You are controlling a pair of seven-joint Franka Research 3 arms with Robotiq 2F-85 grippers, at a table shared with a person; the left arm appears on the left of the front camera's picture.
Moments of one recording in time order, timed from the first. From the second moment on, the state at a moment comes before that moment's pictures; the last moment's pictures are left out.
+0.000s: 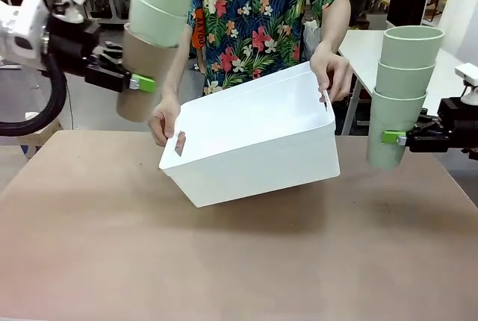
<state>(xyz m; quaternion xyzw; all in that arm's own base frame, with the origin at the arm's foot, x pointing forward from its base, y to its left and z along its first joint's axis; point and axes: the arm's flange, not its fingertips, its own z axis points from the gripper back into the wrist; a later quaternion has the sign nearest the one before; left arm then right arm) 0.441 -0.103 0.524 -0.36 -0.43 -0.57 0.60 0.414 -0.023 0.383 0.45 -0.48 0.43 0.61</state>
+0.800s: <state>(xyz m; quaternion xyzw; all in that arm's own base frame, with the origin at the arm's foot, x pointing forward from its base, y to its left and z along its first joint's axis) 0.445 -0.220 0.518 -0.27 -0.36 -0.62 0.65 0.414 -0.023 0.383 0.45 -0.48 0.43 0.61</state>
